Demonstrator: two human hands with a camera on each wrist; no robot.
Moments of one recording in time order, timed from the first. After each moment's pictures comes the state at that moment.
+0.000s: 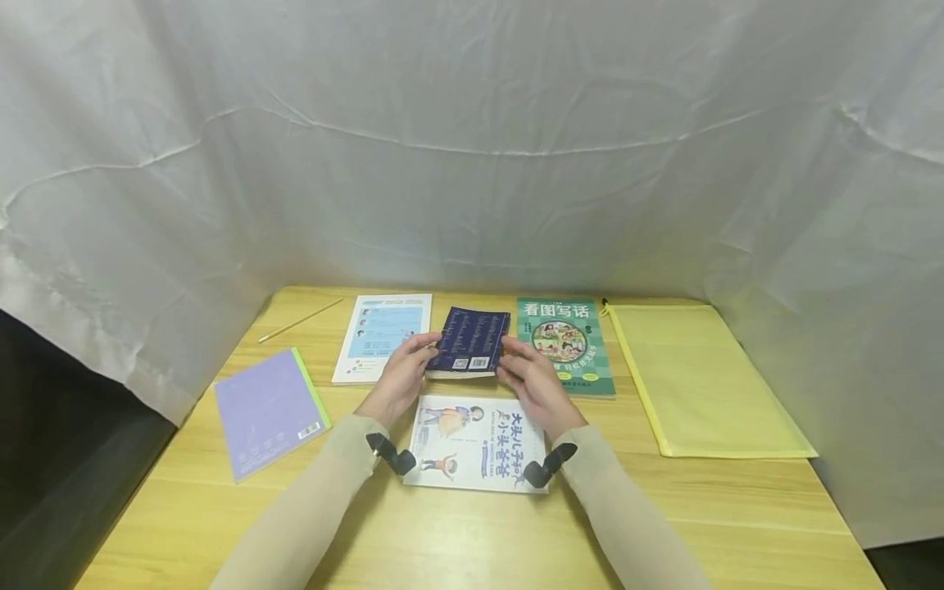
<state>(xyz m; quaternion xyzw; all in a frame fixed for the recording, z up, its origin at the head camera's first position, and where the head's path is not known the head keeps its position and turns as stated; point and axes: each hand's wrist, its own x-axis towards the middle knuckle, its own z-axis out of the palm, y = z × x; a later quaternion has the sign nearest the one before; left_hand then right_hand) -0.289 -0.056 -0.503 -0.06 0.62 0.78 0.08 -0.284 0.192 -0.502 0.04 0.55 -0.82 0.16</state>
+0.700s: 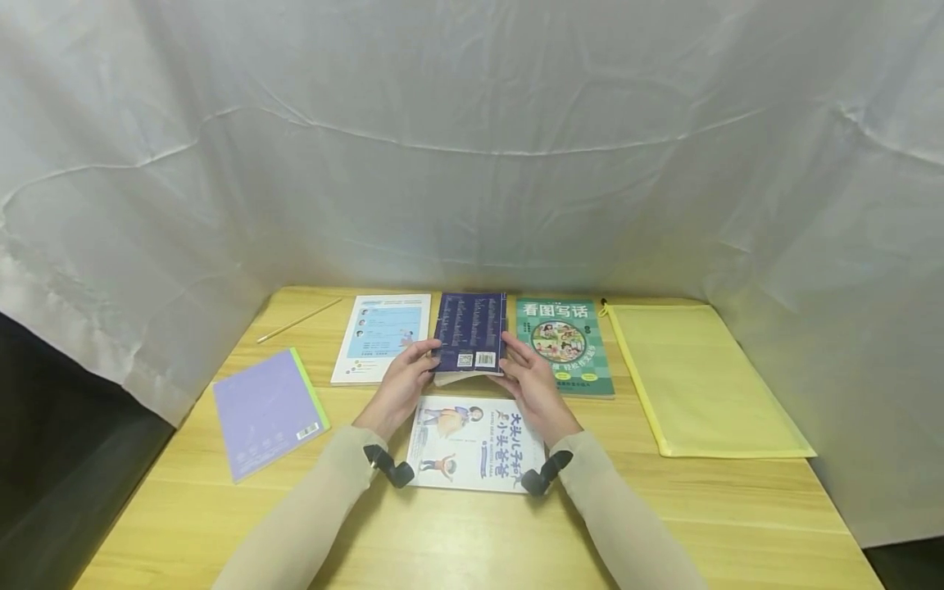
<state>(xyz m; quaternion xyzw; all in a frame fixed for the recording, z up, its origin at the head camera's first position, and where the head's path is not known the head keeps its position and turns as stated) -0.279 -0.054 -0.509 -0.06 0.60 0.79 0.08 -0.276 0.185 -0.505 0.02 0.53 -0.84 0.13</state>
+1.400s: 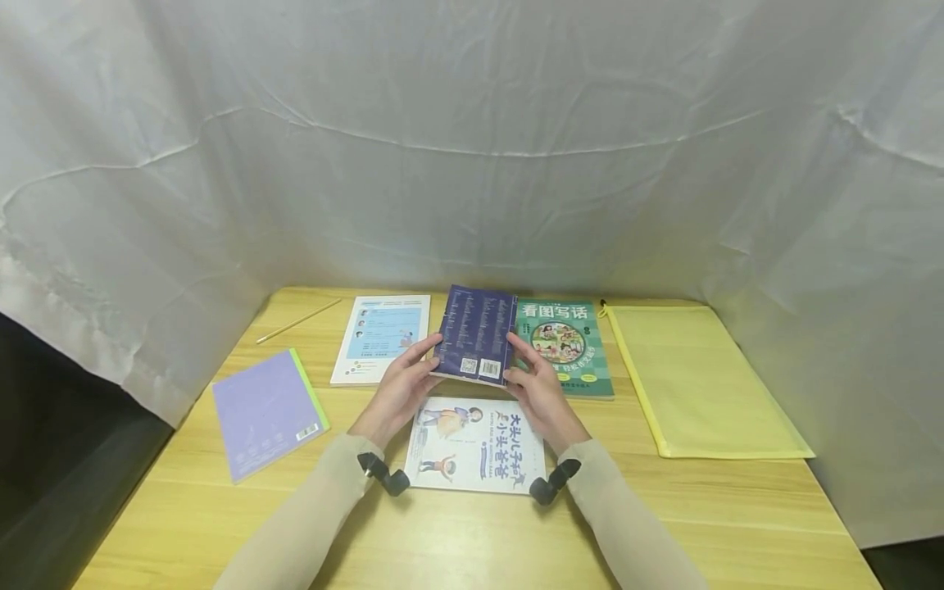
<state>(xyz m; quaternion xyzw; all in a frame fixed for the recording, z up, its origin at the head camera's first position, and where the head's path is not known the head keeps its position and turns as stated) -0.268 -0.059 -0.508 0.01 0.49 0.87 0.10 -0.267 0.197 -0.507 -0.01 0.55 -0.83 0.12</state>
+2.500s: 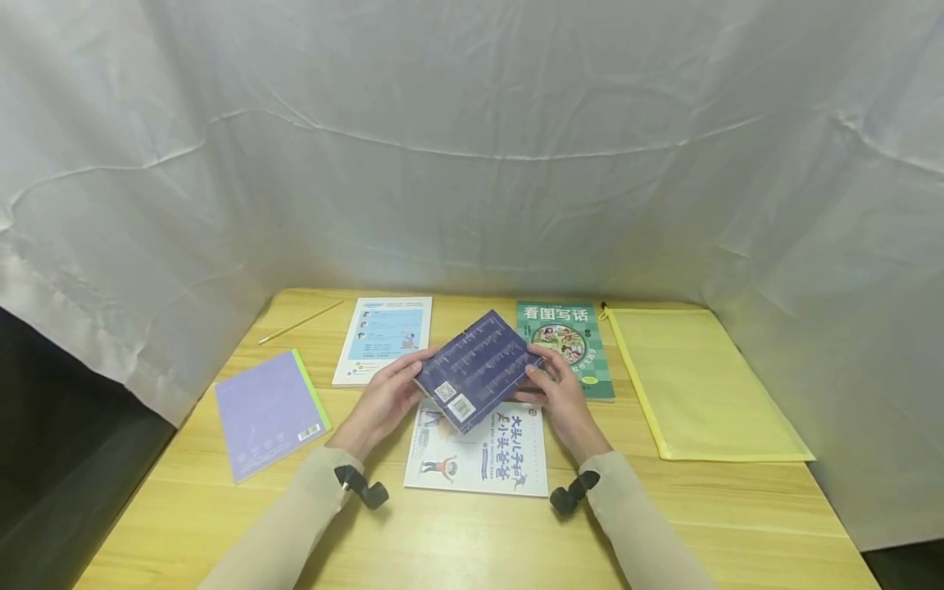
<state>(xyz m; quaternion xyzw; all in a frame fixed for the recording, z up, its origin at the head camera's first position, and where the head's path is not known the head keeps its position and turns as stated) -0.250 -0.088 -0.508 0.03 0.50 0.86 0.13 -0.257 0.228 -0.516 -0.01 0.62 -0.78 0.06</state>
